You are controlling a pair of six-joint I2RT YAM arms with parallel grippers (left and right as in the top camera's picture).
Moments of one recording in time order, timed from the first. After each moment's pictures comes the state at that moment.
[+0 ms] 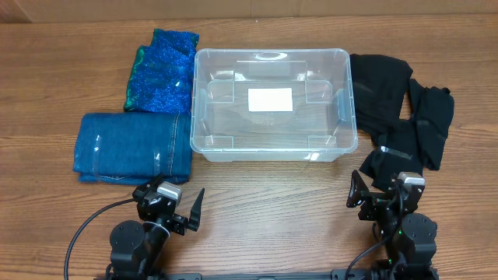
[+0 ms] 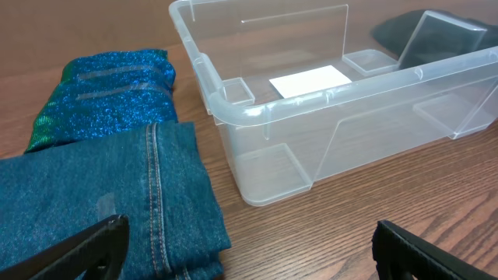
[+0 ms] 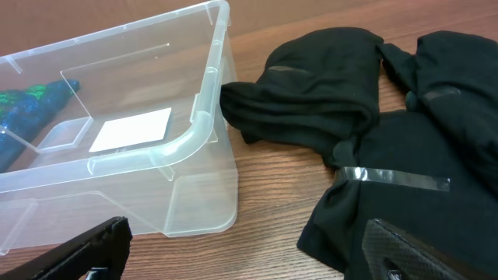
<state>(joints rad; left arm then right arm) -0.10 0.02 0.13 -0.43 0.24 0.10 0.04 0.01 0.16 -0.49 -0.02 0.23</state>
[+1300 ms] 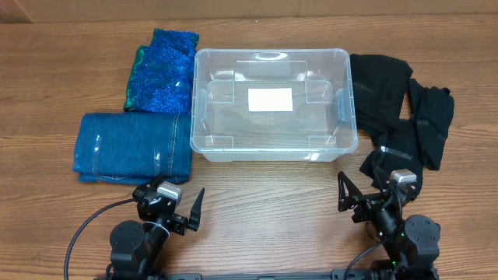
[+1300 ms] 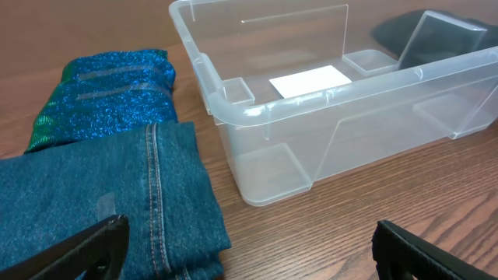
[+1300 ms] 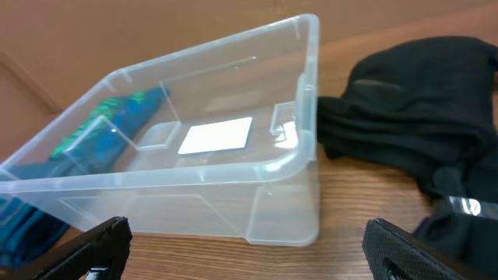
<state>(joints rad) -0.10 0.02 0.13 -0.43 0.24 0.10 0.04 0.02 0.17 -0.41 -0.26 0.28</state>
